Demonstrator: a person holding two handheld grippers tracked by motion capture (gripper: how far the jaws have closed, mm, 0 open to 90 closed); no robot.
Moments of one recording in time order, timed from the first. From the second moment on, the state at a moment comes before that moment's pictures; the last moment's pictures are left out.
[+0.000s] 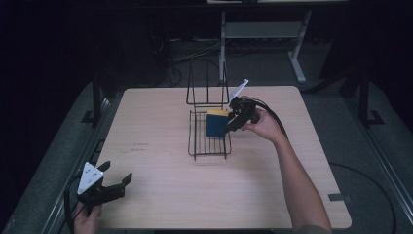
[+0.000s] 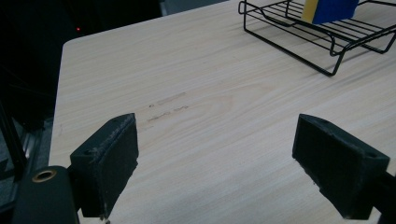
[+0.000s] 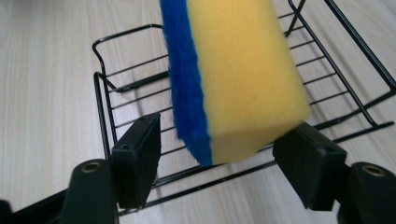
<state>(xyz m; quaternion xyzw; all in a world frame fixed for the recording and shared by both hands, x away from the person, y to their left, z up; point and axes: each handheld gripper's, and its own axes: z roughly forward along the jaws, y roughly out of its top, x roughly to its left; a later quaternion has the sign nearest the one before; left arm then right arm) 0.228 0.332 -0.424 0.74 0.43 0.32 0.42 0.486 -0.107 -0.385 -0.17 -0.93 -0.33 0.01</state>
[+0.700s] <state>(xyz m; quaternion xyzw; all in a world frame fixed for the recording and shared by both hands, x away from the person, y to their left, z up) 0.227 0.332 -0.424 0.74 0.43 0.32 0.42 0.476 -0.128 -0.381 -0.18 -0.93 -0.33 0.01</state>
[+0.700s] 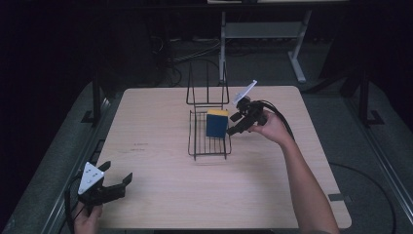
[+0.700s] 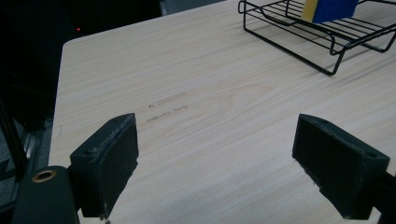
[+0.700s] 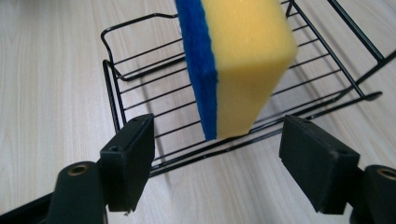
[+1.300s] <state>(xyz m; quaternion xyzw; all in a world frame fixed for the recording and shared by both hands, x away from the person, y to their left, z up) 0.228 0.329 -0.424 0.74 0.42 0.32 0.42 0.460 -0.151 -0.390 -0.20 -0.92 -0.34 0.02</state>
